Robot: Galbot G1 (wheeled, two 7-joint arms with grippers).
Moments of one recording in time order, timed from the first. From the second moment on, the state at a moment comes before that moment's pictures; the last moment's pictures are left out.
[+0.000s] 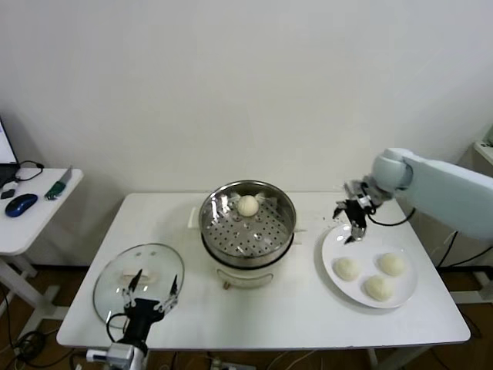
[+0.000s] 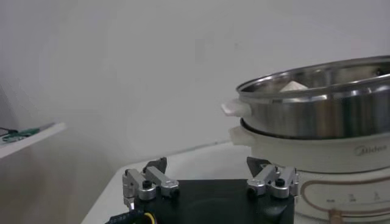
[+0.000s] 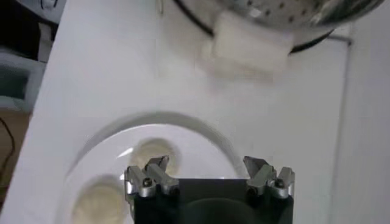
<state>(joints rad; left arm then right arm) 1.68 -1.40 -0.57 -2.02 0.04 0.00 -0.03 0.32 0.70 -1.21 1.21 0.22 -0.18 -1.08</state>
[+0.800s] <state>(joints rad) 1.70 -1.41 -0.58 -2.02 0.06 0.00 -0.03 0.07 0.74 -1.03 1.10 0.11 -0.20 -1.06</state>
